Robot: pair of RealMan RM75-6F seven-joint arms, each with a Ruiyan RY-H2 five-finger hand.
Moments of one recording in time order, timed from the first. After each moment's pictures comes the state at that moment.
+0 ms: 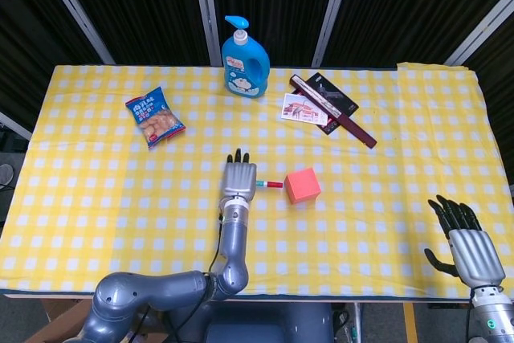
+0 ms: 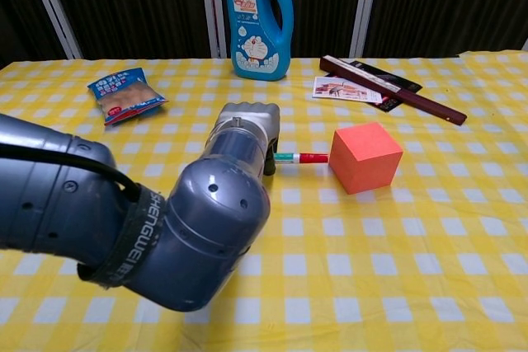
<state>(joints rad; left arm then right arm) -1.24 -2.24 -0.59 -0.95 0.39 1.17 1.09 0.11 -1.04 0.00 -1.68 -1.48 1.34 0.02</state>
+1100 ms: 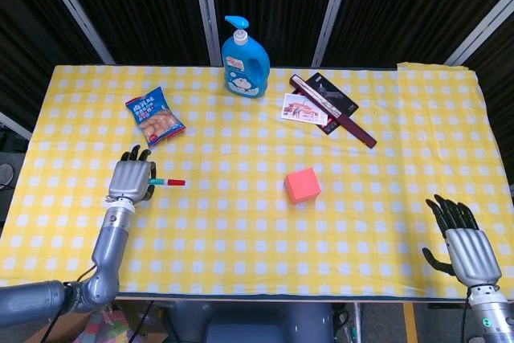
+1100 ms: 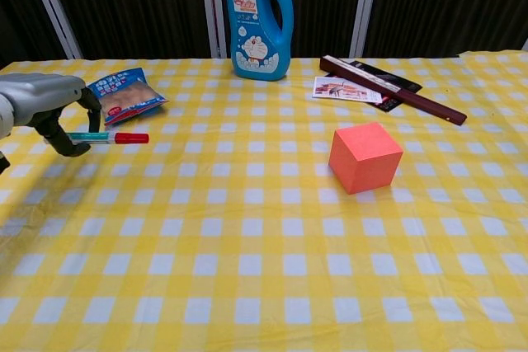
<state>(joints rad) -0.72 -1.51 -0.22 -1.66 0.59 1.18 0.85 0.11 -1.06 0.01 -1.69 -1.47 1.34 -0.03</state>
